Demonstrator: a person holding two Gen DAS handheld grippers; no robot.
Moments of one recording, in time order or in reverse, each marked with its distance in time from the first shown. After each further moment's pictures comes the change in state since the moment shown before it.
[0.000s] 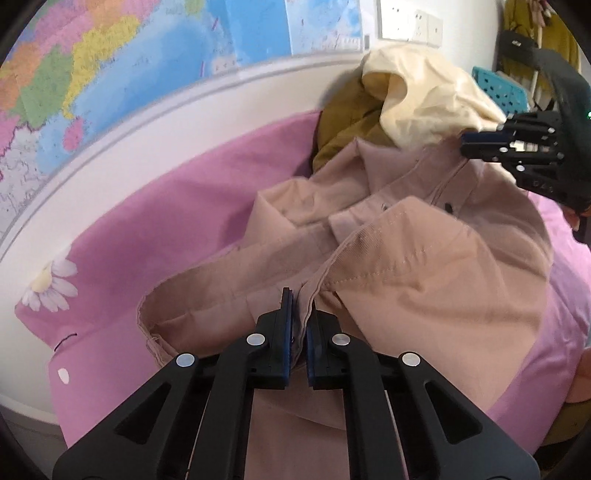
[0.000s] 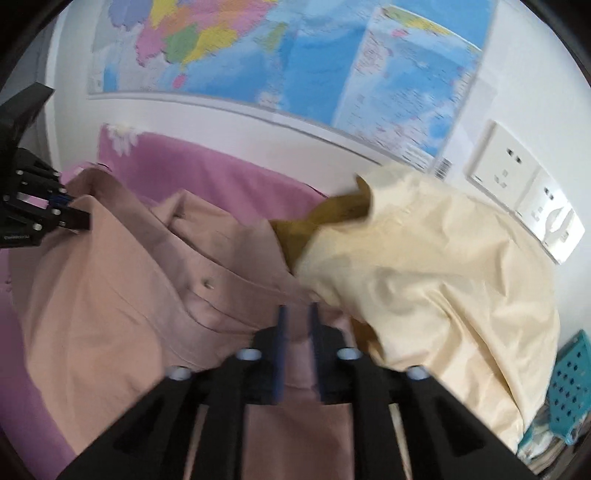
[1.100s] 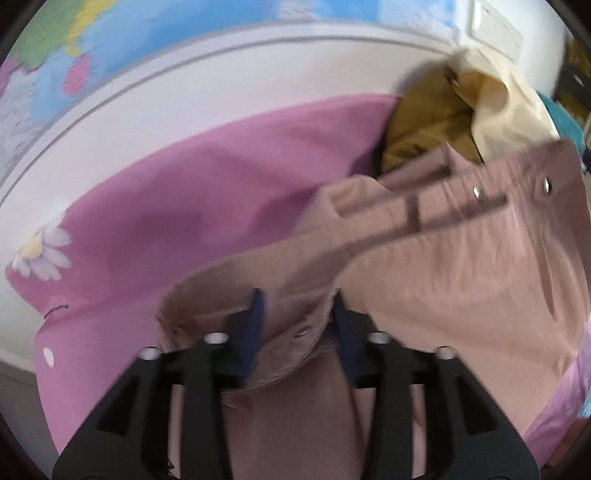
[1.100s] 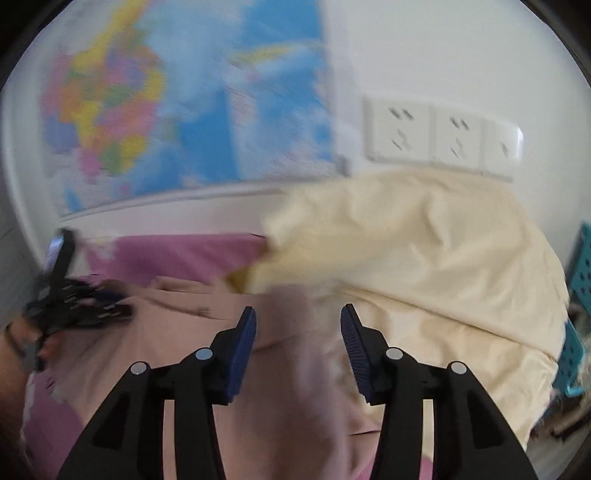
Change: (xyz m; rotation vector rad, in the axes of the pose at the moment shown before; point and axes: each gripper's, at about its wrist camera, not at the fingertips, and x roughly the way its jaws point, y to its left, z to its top) left arm 0.060 0.038 0.035 -0.206 0.084 0.065; right arm -0.056 -0.059 -0.029 0.365 -0.198 0.101
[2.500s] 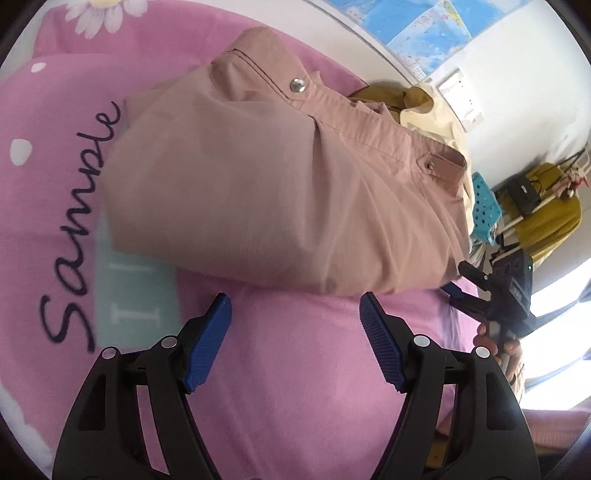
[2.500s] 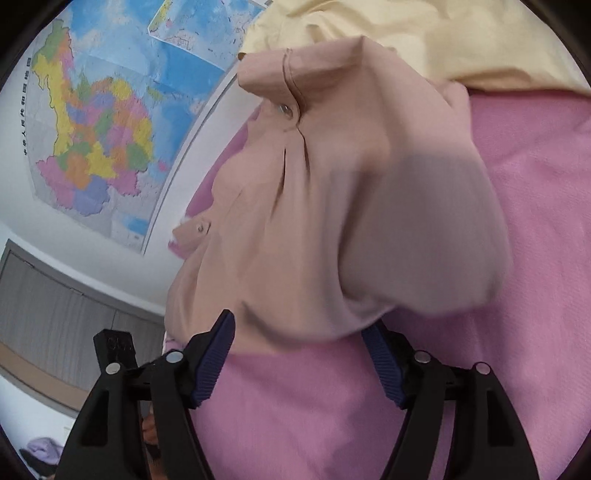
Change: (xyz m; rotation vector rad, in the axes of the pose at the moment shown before) left arm -0.068 0.002 -0.201 -0.462 -0.026 -0.444; right arm 0.006 0.011 -0.160 0.676 0.295 0.411
